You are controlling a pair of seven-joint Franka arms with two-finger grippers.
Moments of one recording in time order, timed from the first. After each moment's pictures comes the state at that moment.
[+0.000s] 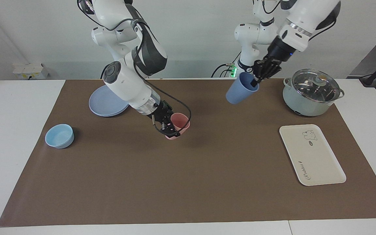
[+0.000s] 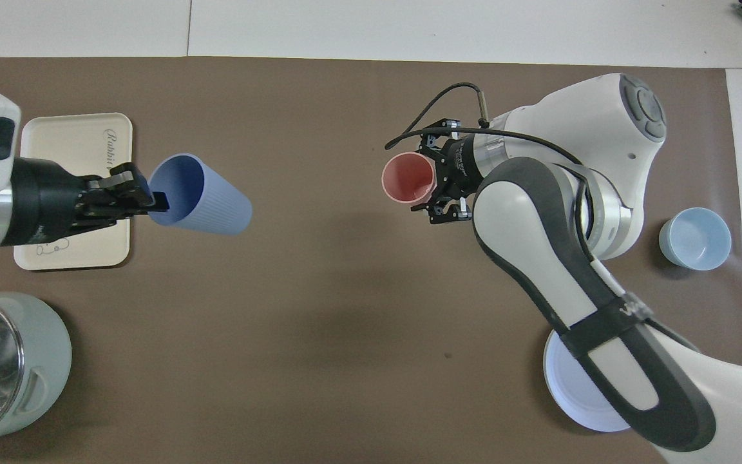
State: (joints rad) left arm -0.13 -0.17 -0.02 -1.83 -0.38 1.90 -0.35; right arm 0.29 0.32 0.02 -1.64 0.60 2.10 1.54
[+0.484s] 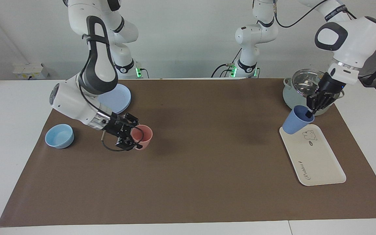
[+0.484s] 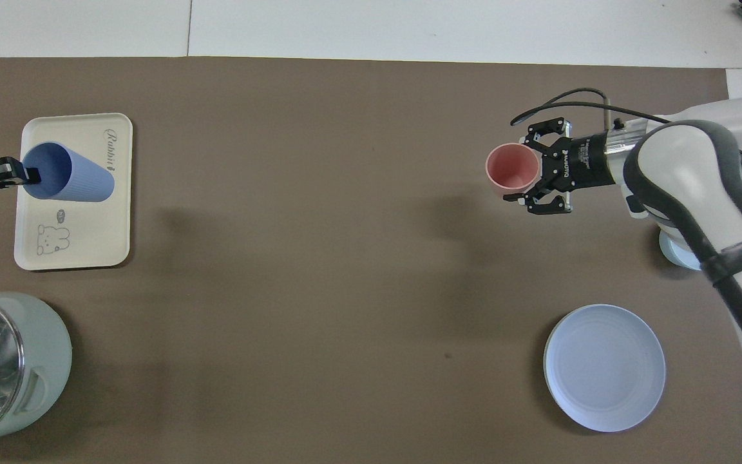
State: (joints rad) left arm 0.19 0.02 -0.02 -1.94 -0.31 2.23 0.20; right arm -0.01 0.31 0.02 -1.79 0.81 2.05 1.27
